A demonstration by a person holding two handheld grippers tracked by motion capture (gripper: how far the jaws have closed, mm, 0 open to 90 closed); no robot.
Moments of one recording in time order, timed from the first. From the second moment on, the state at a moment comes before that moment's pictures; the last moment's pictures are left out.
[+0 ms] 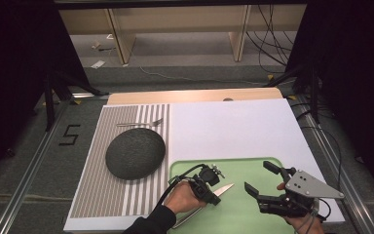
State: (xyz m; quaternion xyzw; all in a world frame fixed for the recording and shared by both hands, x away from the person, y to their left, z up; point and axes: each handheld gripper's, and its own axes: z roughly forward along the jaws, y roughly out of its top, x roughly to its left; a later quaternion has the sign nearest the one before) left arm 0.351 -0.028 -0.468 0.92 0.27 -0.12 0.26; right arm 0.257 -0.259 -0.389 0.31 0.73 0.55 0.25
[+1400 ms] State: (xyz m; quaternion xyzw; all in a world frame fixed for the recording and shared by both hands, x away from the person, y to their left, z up) left arm 0.365 0.041 -0.466 0.91 0.33 -0.02 0.25; right arm 0.258 -0.259 -0.391 0.31 0.74 0.54 0.25
